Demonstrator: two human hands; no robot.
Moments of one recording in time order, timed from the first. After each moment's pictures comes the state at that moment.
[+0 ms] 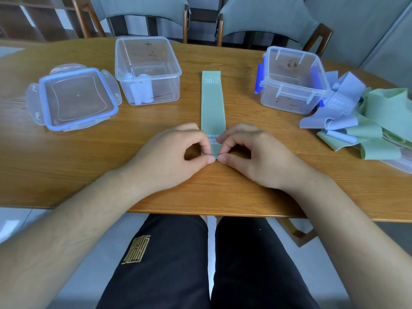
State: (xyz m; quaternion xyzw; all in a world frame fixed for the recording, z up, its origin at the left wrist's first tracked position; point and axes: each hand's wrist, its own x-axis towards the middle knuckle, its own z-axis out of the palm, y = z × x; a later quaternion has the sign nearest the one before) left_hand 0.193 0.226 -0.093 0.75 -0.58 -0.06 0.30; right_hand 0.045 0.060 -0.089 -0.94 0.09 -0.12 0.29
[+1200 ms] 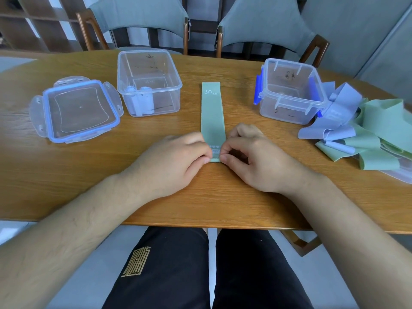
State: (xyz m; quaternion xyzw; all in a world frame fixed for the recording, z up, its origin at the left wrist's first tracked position) left_hand 0.203 0.220 -0.094 0.72 -0.66 0.06 0.21; right_hand 0.056 0.050 -0.089 -0.96 0.05 -0.15 0.21
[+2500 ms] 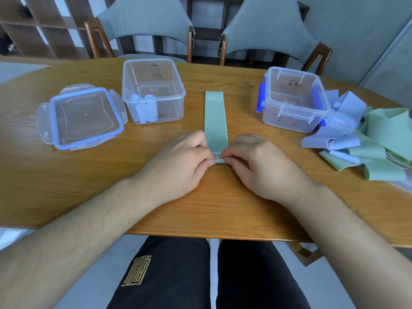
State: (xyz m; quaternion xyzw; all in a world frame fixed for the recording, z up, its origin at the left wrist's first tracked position) left_hand 0.207 0.207 -0.099 0.72 -0.64 0.08 0.25; right_hand 0.062 0.048 -0.090 -0.97 0.04 -0.19 0.13
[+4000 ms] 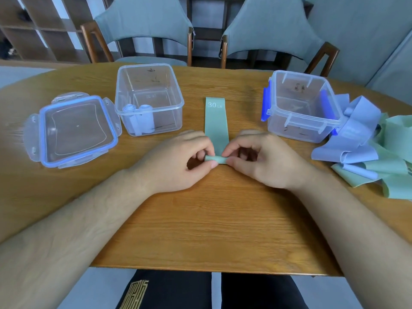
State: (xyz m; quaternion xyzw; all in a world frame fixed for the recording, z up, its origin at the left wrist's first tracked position) left_hand 0.248 0.179 -0.093 0.71 -0.65 0.01 0.29; right_hand 0.092 0.005 -0.083 -0.94 0.04 -0.17 0.31
